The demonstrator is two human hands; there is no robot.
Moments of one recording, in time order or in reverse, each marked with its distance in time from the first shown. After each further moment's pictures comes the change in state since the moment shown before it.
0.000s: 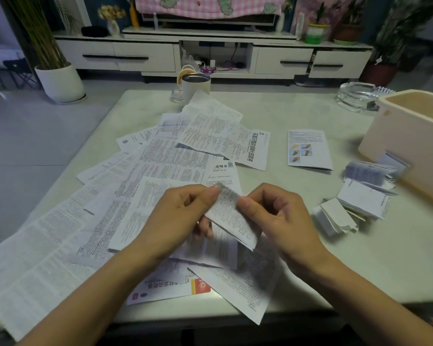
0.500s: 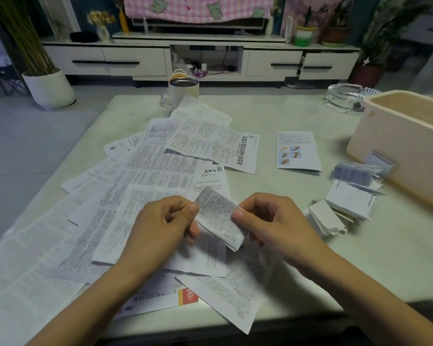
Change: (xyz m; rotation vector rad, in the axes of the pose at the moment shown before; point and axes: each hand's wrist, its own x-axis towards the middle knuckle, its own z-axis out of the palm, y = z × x) left_hand -0.002 -0.012 0.002 0.171 0.156 0.027; right_hand 0.003 -0.001 -0.021 -0.135 -0.110 0.166
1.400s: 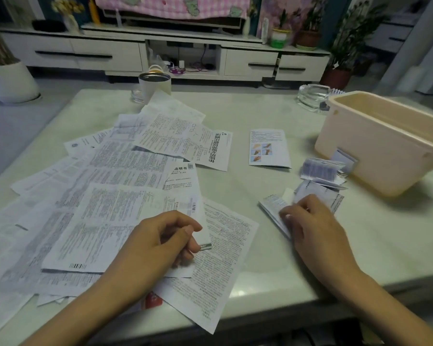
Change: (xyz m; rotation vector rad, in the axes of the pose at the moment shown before) left_hand -0.007 -0.011 0.030 -0.066 -0.184 -0.056; right_hand -0.026 0.072 -0.077 -1.064 0.440 -0.195
